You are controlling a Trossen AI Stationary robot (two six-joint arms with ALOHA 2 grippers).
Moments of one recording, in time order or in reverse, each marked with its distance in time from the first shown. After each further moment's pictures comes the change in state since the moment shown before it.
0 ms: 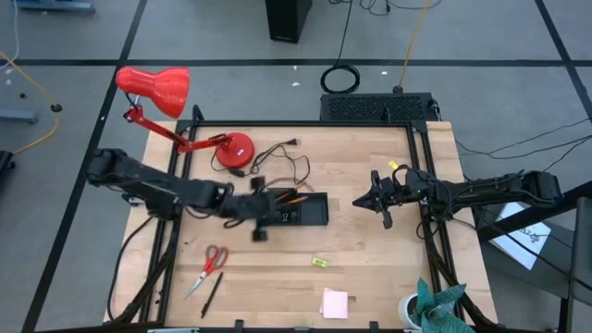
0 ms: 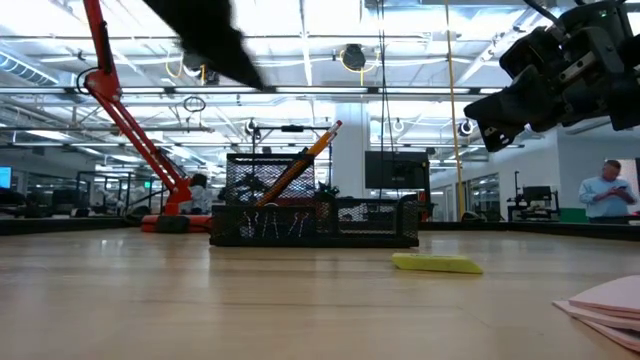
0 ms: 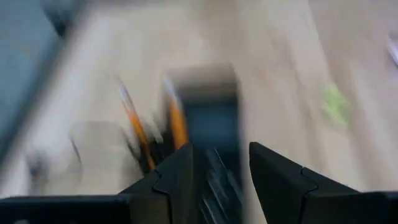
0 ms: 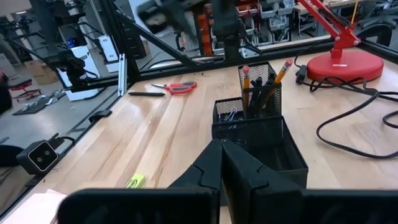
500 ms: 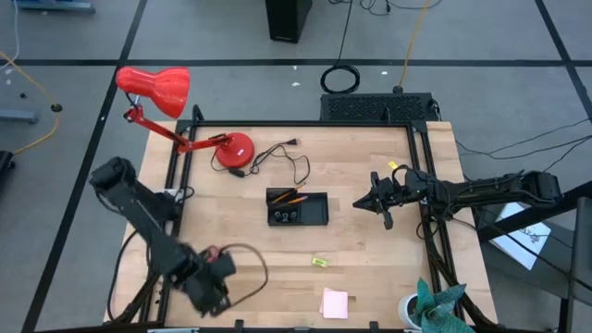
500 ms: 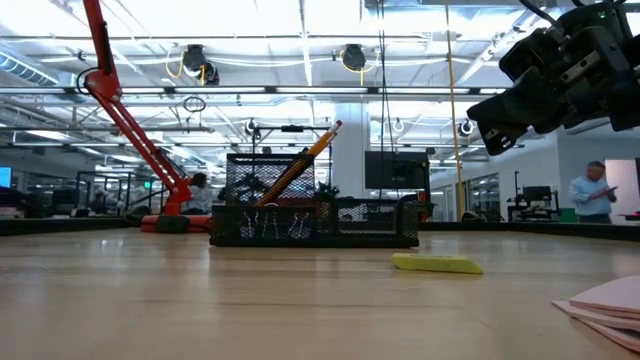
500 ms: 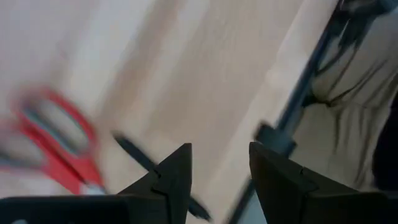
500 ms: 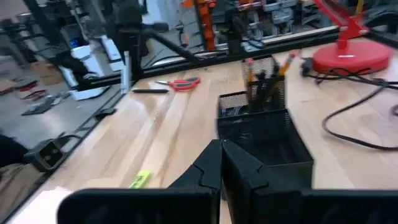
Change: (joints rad) left arm -0.604 0.154 0.157 -0.445 0.244 -1.304; right arm 0.000 0.000 0.000 -0.015 -0.027 0.026
